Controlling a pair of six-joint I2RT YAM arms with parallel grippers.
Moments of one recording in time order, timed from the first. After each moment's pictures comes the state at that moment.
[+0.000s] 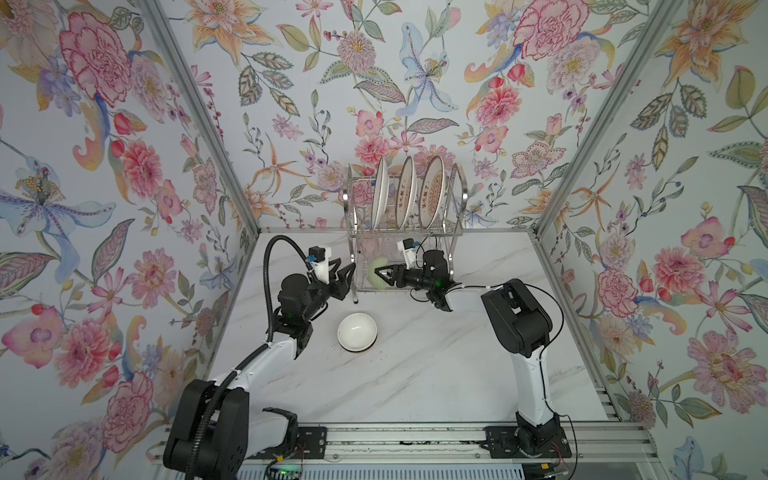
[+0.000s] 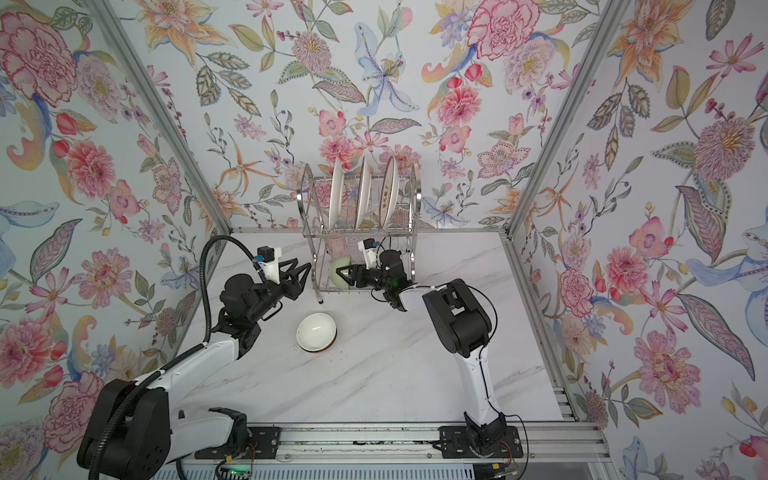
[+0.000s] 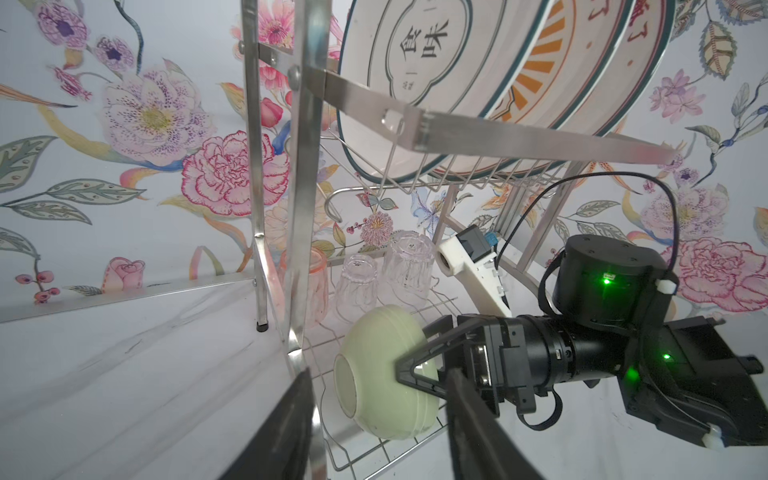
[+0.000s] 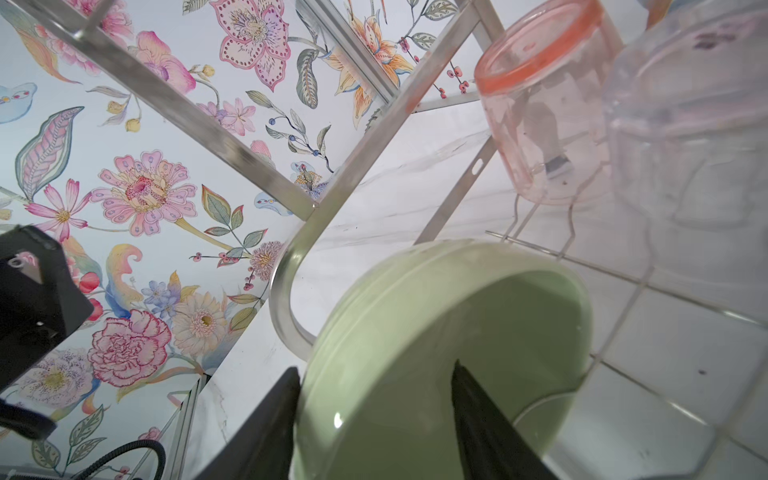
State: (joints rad) left arm -0.24 1.22 0.61 0.54 0.30 -0.15; right arm 0.56 2.17 1.31 0.66 -0.63 0.63
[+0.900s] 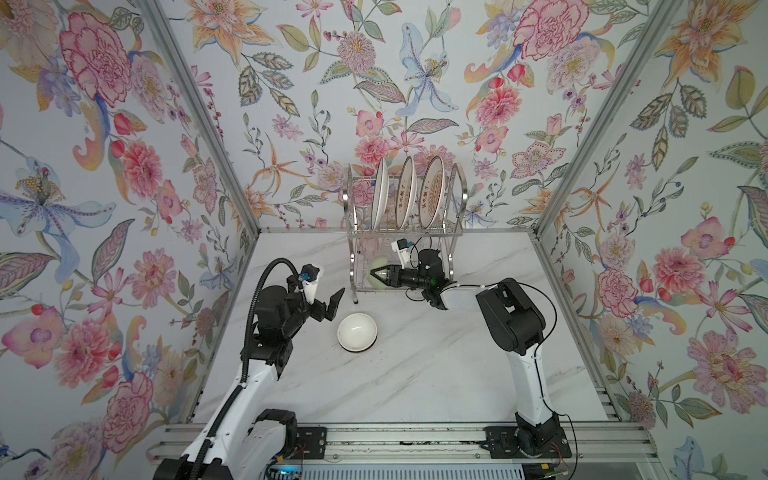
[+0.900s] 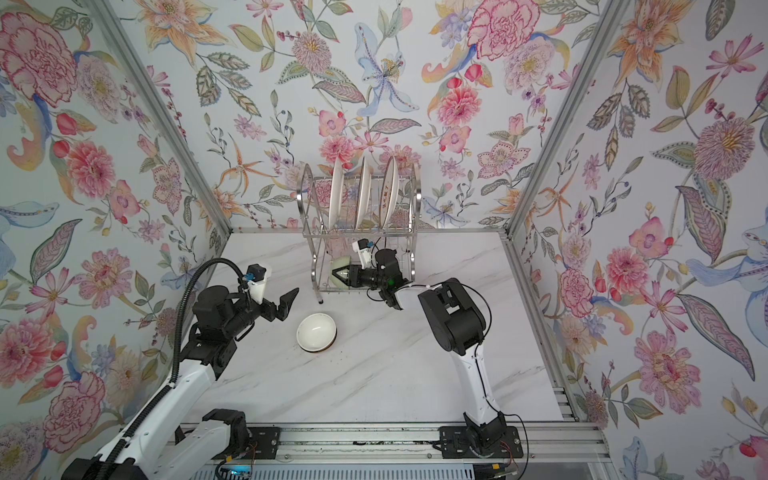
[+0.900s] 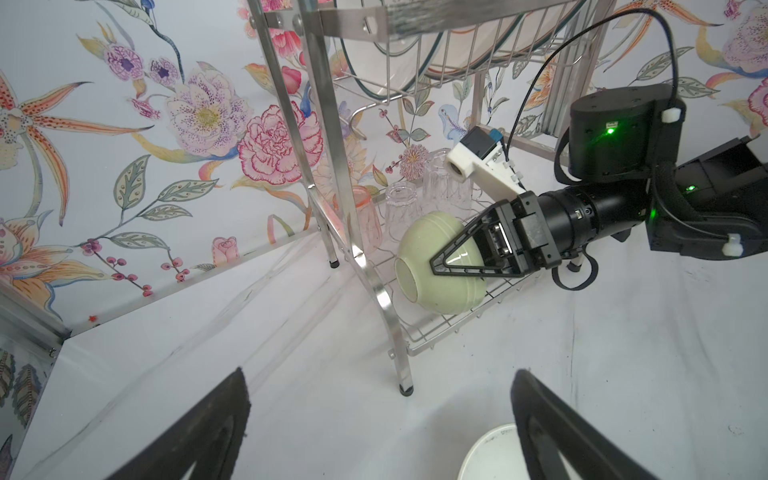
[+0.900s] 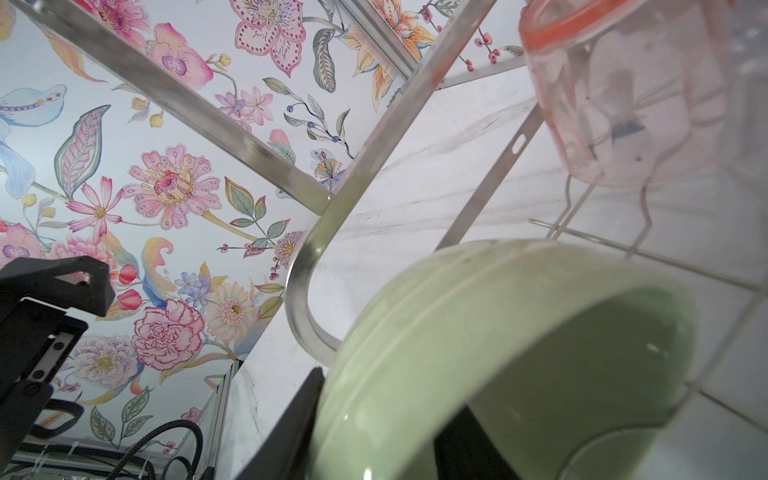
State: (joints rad) left arm -0.11 0.92 0.57 0.10 0.37 0.20; right arm 0.57 2.22 1.36 0.65 -0.70 0.69
